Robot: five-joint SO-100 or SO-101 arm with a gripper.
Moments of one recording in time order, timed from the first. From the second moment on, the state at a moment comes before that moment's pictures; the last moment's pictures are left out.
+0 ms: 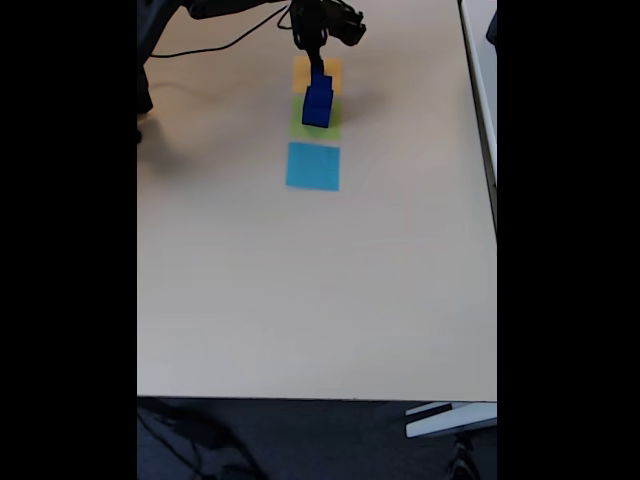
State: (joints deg) arm -20.5 50.3 49.7 71.9 105.9
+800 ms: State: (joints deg) arm -19.8 50.3 49.7 71.9 105.8
